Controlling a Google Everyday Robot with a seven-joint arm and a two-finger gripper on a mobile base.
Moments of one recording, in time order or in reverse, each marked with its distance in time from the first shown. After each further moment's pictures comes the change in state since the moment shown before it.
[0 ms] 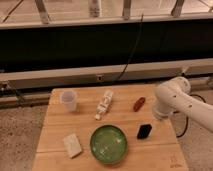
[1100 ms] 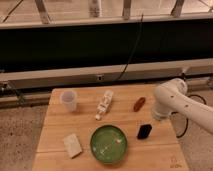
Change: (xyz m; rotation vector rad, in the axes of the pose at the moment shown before) arm -0.006 -0.004 0.026 -0.040 -0.009 -0.030
